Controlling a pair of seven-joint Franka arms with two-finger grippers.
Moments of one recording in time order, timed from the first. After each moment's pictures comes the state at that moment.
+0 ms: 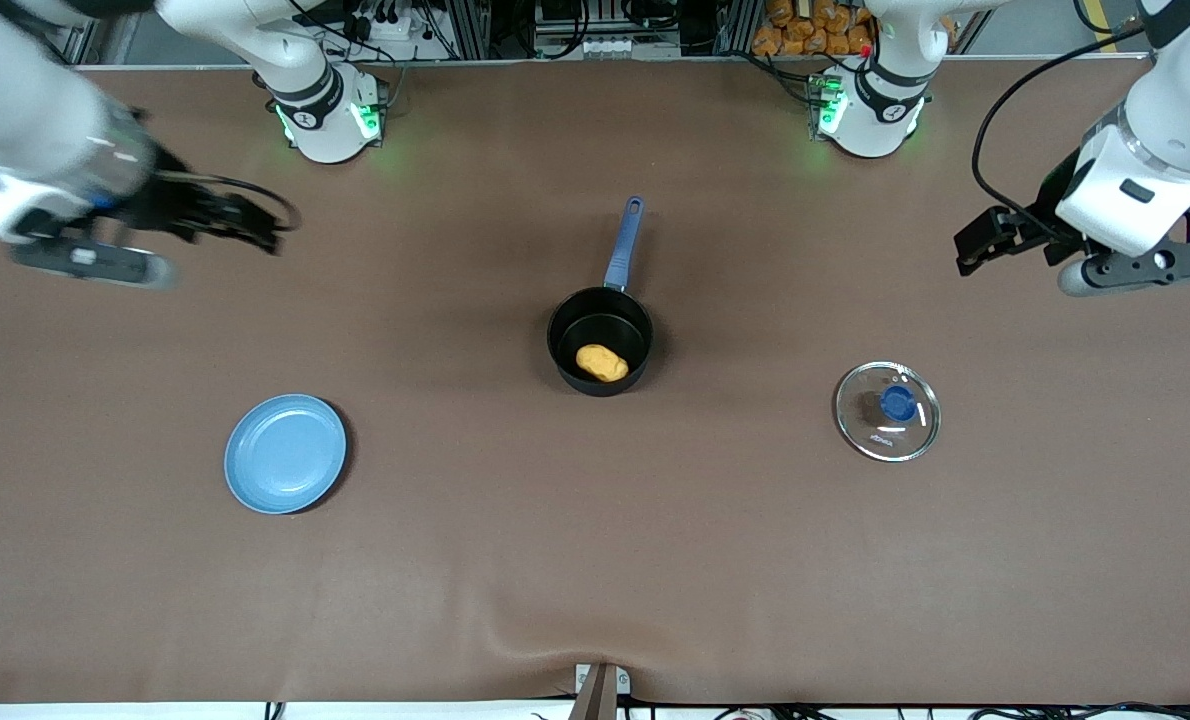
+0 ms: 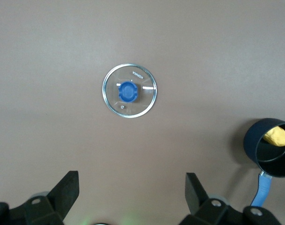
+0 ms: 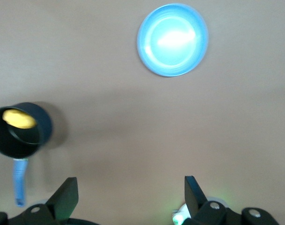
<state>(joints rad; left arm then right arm) 0.13 0.00 -0.33 -1.57 0.00 1.53 -0.32 0.29 0.02 -0.12 -1.50 0.05 1.38 0.31</state>
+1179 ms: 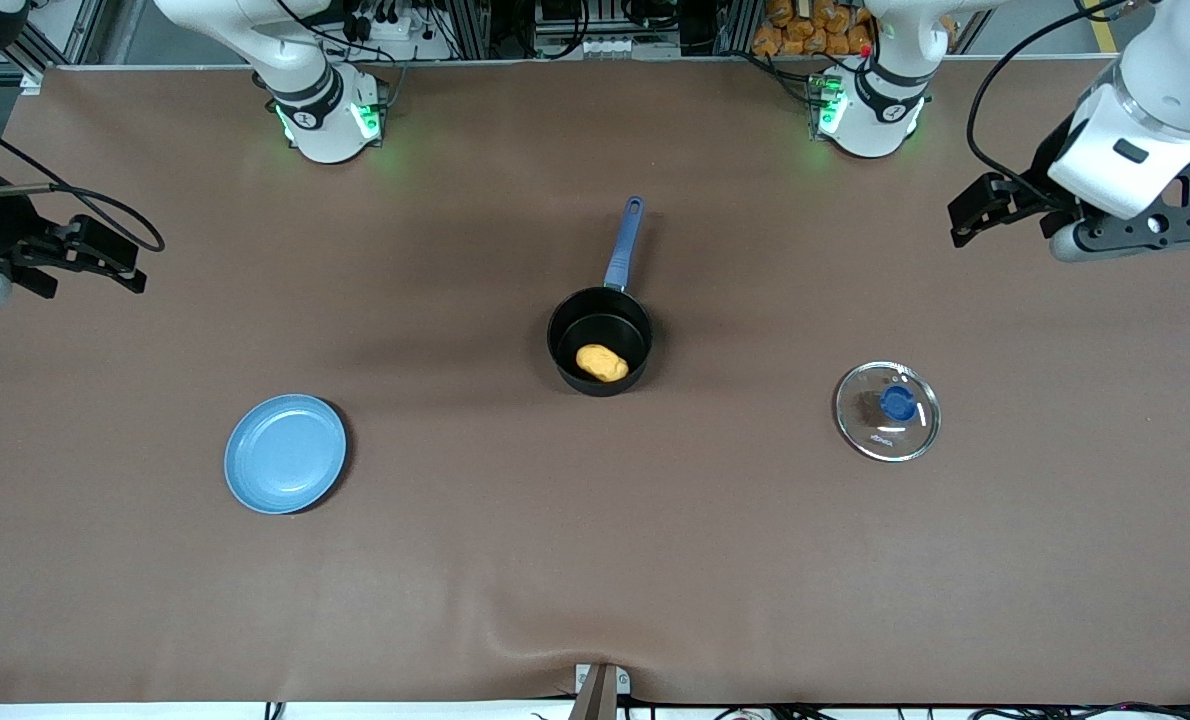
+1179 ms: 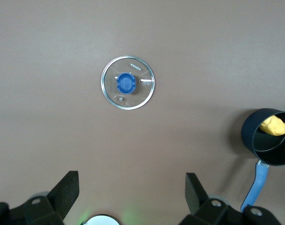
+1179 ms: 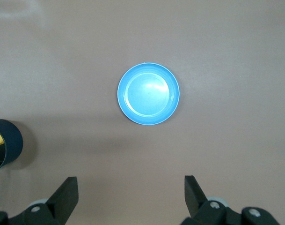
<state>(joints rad) 0.13 -0.03 -0.35 -1.57 -0.01 1.50 -0.32 0.10 0.02 -0.08 -1.53 0.04 1.58 -0.01</state>
